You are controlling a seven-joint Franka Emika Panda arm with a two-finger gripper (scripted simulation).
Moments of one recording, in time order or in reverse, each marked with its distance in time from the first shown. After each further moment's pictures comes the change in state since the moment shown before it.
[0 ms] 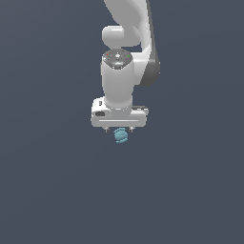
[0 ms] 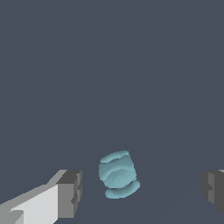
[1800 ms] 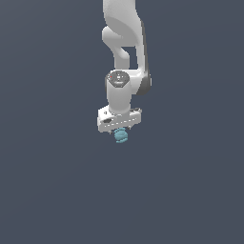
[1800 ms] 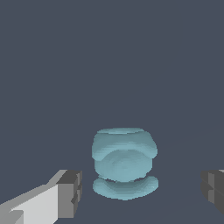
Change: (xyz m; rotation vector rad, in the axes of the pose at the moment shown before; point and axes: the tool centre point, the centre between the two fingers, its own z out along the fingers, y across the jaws) arm -0.062 -0.002 0.087 0.004 -0.016 -0.281
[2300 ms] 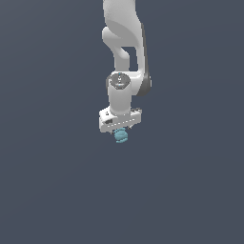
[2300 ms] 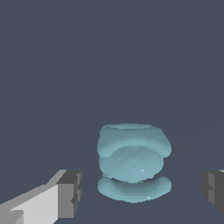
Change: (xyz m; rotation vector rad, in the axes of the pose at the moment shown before) arm -0.007 -0.006 0.012 0.004 -0.002 -0.034
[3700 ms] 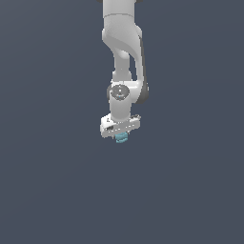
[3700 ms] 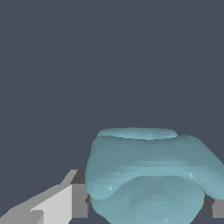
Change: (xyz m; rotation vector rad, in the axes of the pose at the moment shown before) arm -0.002 0.000 0.047 0.000 0.000 -0.004
